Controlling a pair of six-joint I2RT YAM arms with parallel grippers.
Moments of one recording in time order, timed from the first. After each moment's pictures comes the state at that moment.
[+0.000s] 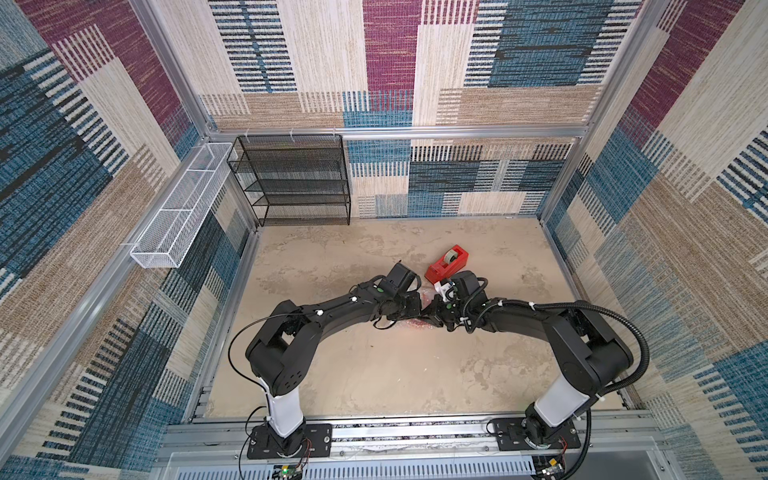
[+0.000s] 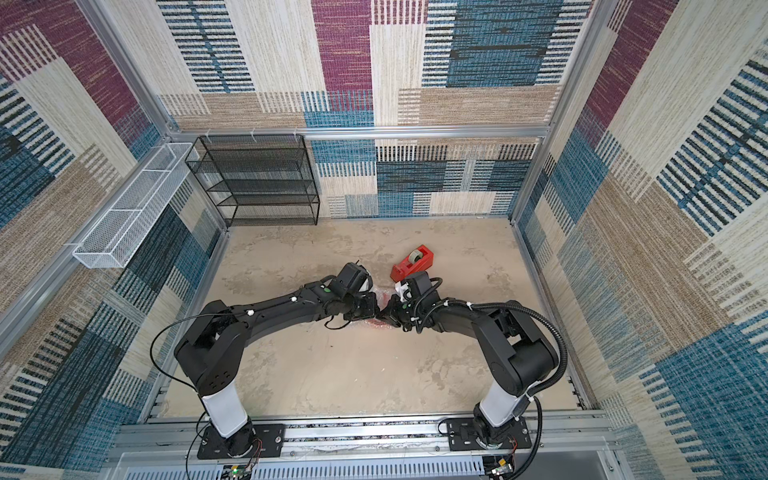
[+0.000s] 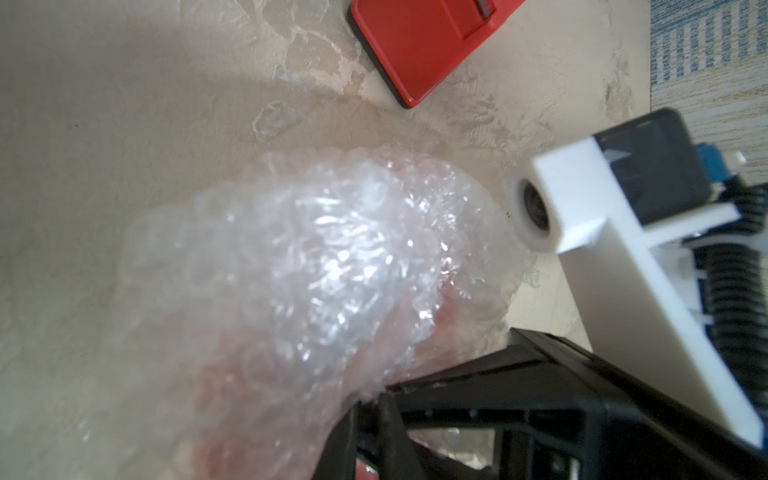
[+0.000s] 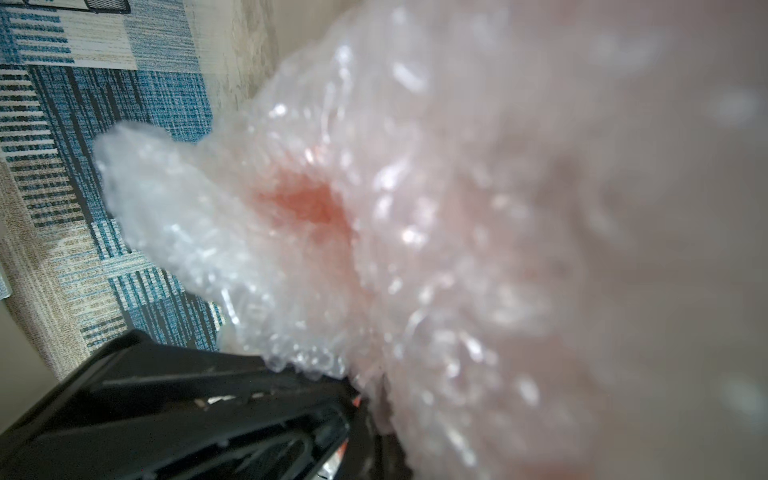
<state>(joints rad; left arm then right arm) -0.75 1.81 1.21 -0.35 0.19 -0.75 0.49 1.67 0.78 0.08 -0.63 0.99</state>
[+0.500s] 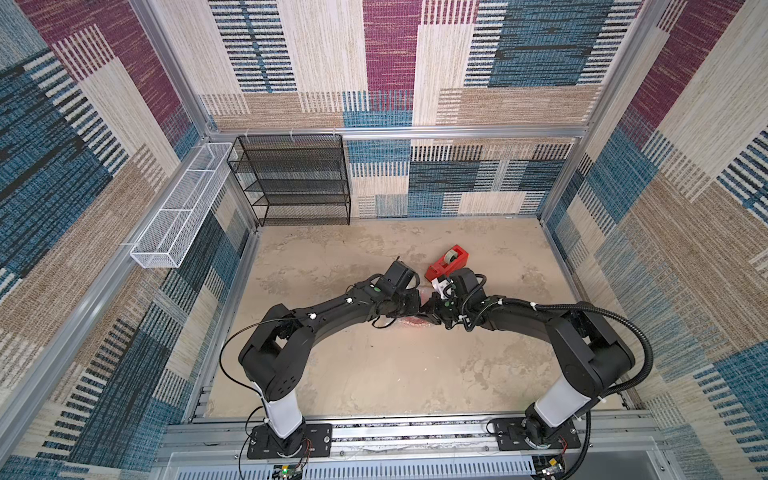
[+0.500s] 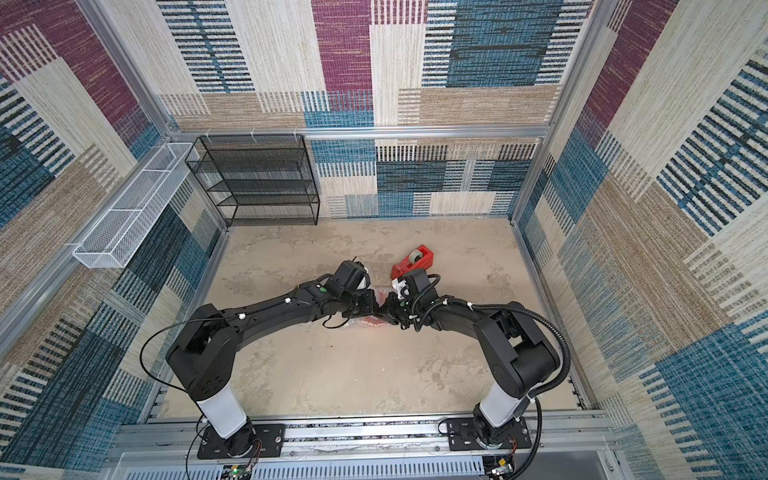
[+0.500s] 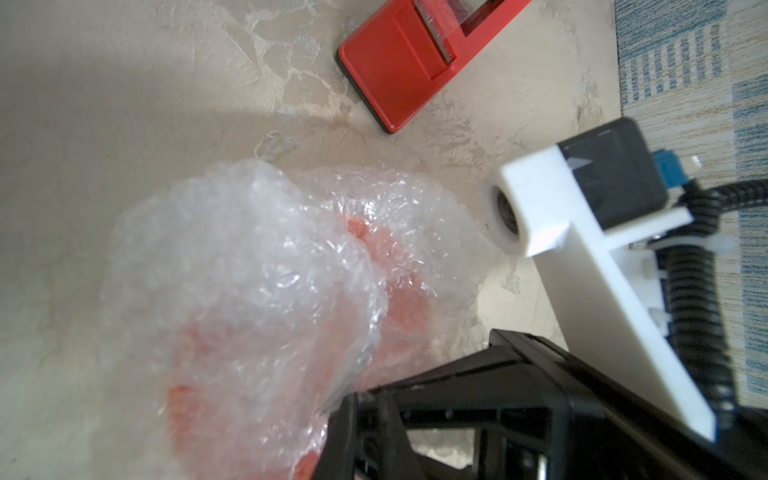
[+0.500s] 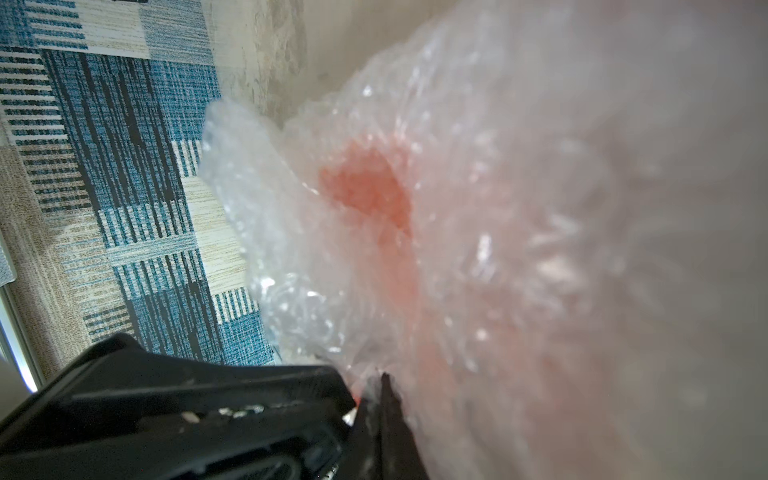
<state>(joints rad) -0.75 1.78 1.21 -0.35 0.16 -0.75 0.50 1.65 0.81 0.05 -0.62 0.97</state>
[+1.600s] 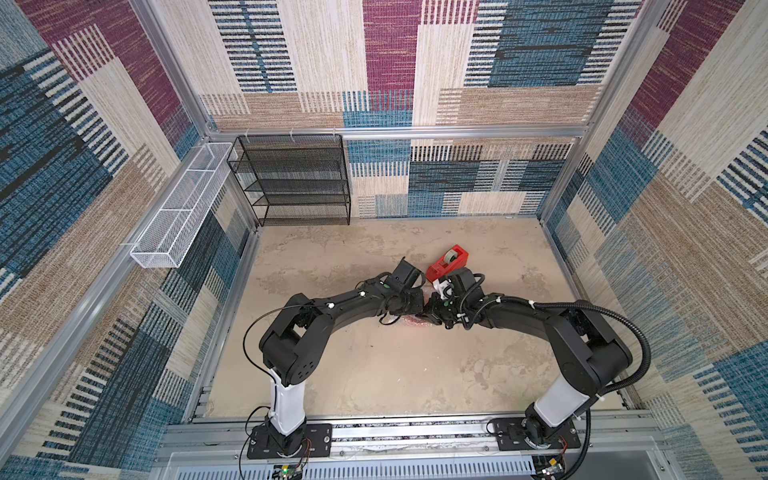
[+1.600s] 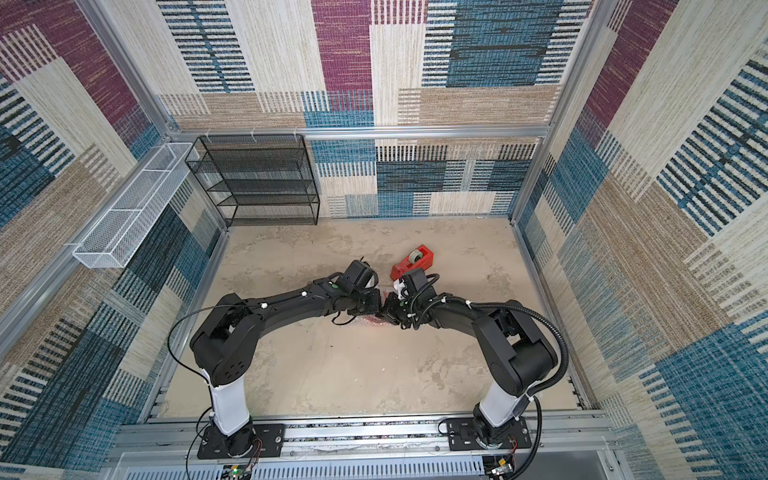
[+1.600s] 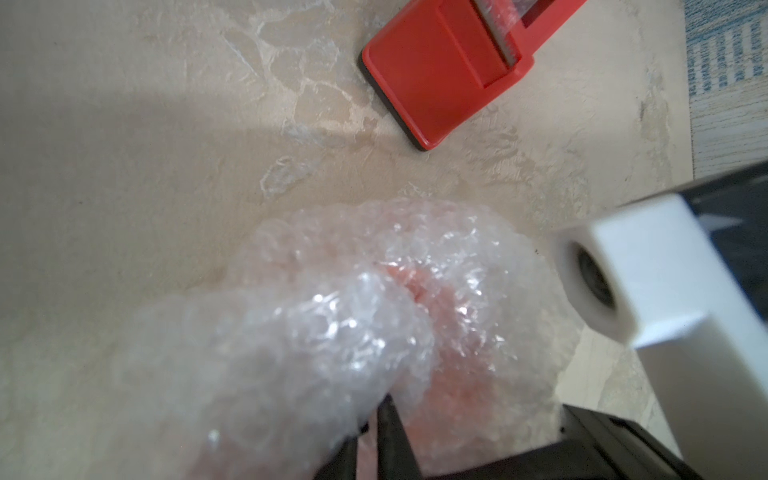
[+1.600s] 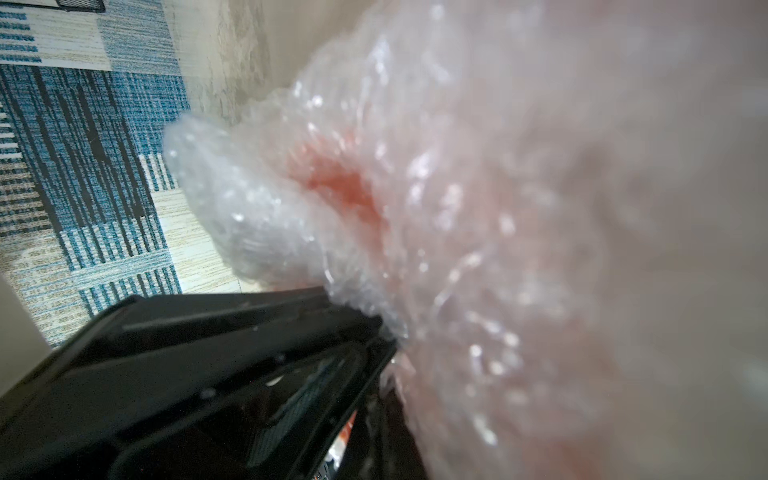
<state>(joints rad) -0.75 1.92 1.29 -0.34 0.12 -0.71 0.50 1.67 0.84 -0.04 -0.56 0.96</state>
